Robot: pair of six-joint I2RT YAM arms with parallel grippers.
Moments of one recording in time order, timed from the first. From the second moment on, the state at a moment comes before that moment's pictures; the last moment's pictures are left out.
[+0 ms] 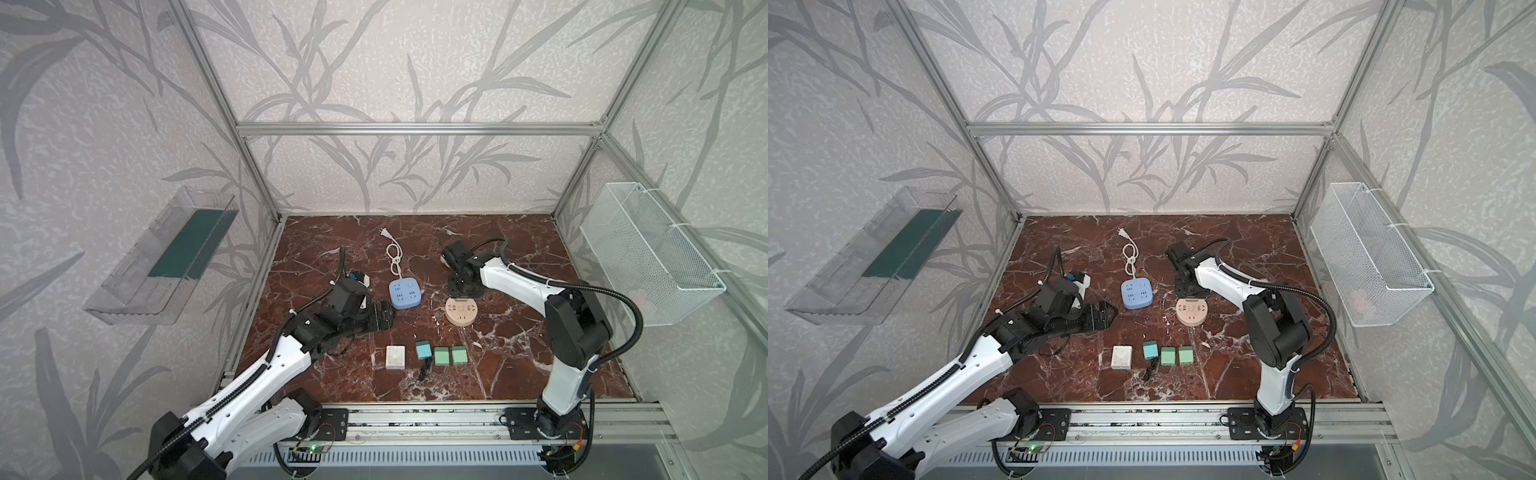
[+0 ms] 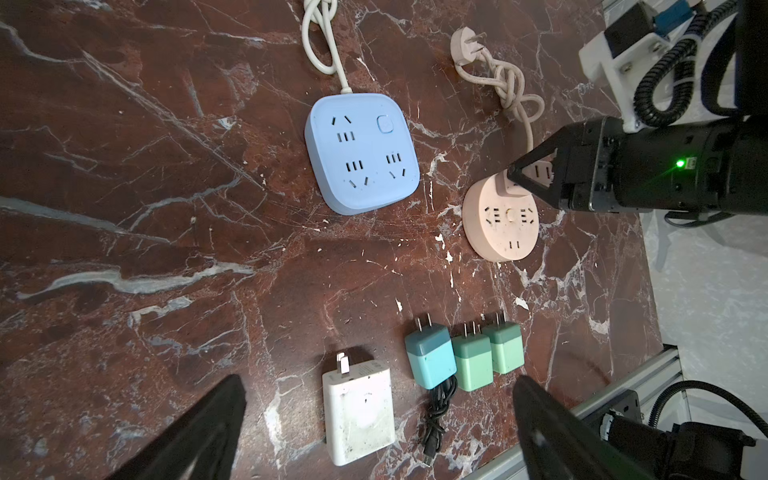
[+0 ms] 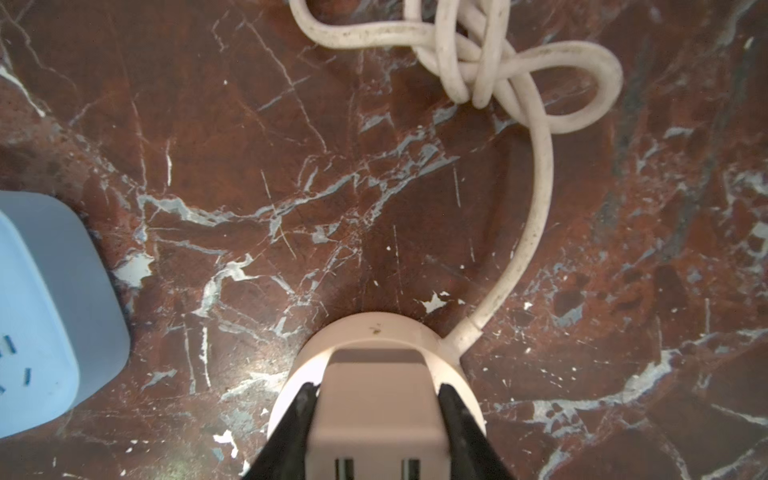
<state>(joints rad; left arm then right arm) -0.61 0.97 0.78 -0.62 0.06 -0.67 0.56 1.83 1.33 -0.79 0.21 0.60</state>
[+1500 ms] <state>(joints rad) -0.62 0.98 0.78 -0.62 0.06 -0.67 0.56 1.80 1.28 -0.67 0.16 0.55</state>
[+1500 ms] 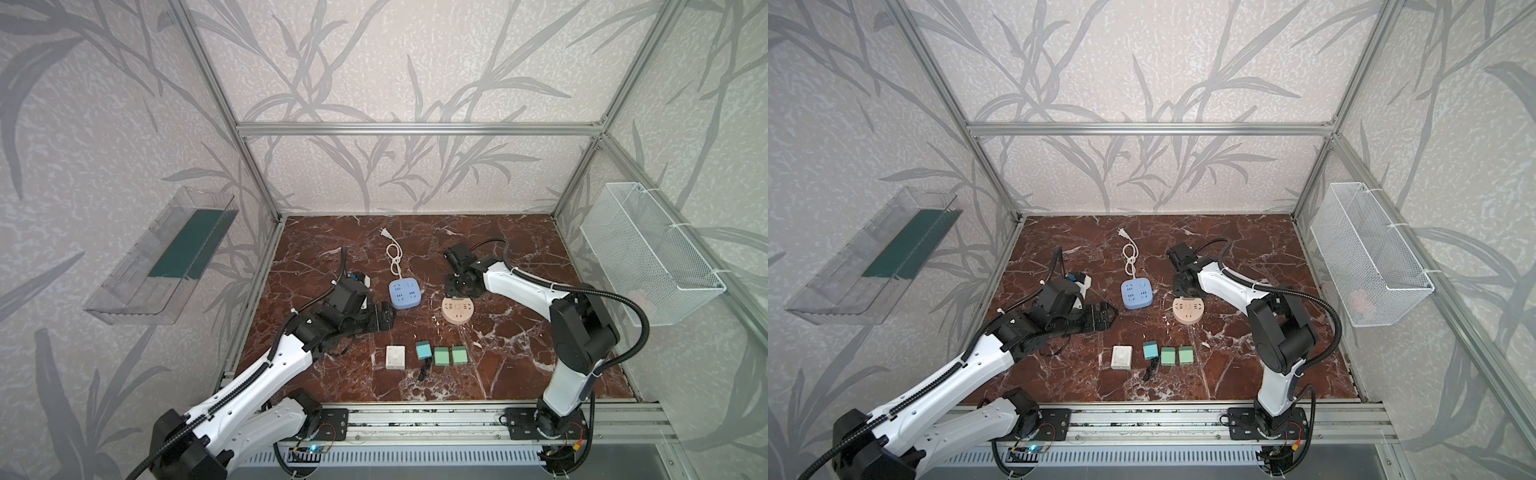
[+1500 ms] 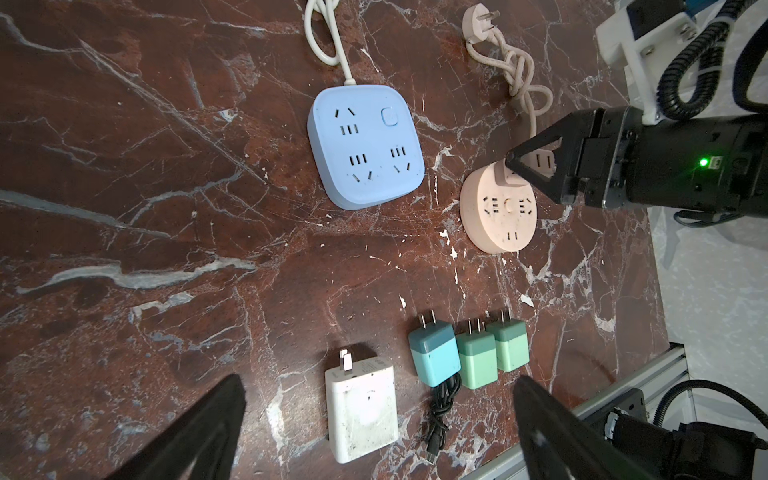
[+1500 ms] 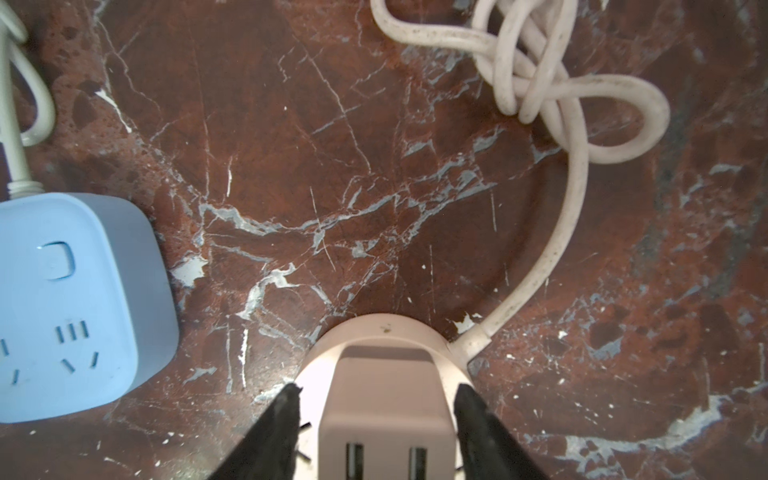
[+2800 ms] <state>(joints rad) -0.62 1.01 0.81 -0.61 0.12 -0.65 0.93 1.28 0.82 -0.90 0.13 0.80</state>
